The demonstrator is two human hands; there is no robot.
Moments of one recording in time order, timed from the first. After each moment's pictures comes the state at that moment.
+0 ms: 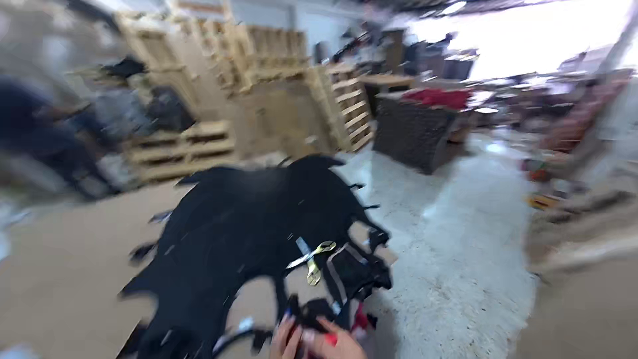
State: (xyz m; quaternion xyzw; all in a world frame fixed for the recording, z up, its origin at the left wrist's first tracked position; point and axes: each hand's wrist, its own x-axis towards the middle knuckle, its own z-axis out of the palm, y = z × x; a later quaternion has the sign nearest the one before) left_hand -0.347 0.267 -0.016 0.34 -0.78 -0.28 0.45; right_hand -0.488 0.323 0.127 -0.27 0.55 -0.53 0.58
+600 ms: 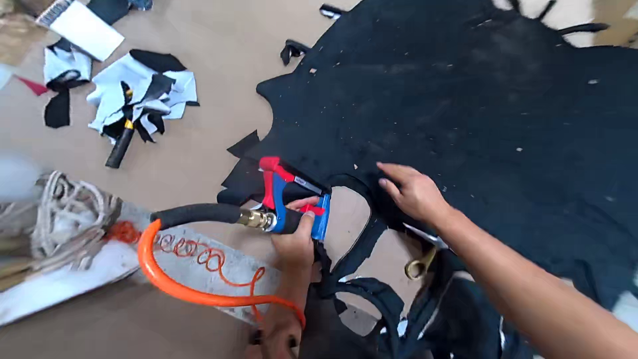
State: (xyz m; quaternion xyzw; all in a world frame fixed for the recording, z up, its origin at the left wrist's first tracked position) left_hand -0.299 0.094 -0.084 0.61 -0.22 -0.27 0.71; right_hand -0.499 -0.108 -0.086 -0.90 0.35 -0.09 0.26
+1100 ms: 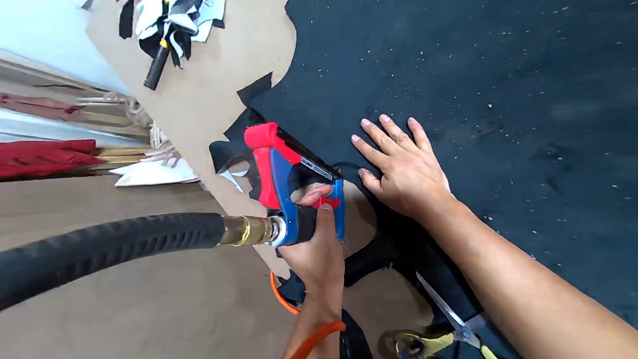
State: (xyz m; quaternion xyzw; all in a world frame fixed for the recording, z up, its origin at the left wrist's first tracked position) left_hand -0.392 0.004 -0.117 0.73 -0.12 0.01 0.67; right_hand -0.417 -0.178 -0.173 -0.97 0.12 -0.05 0.21
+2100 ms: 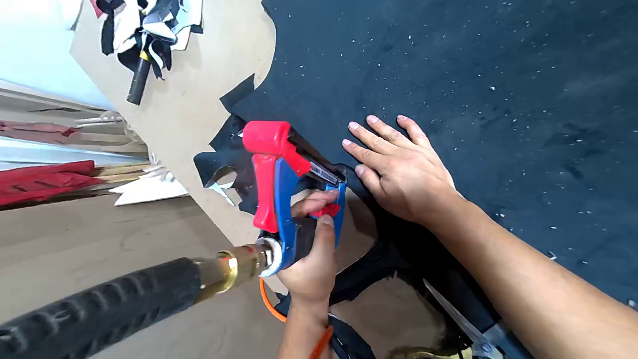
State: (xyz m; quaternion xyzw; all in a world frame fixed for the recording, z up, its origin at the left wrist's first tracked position) left_hand -0.370 0.016 -0.128 0.69 -0.27 -0.06 0.67; right_hand -0.422 -0.176 -0.177 -0.96 0.12 -0.09 0.25
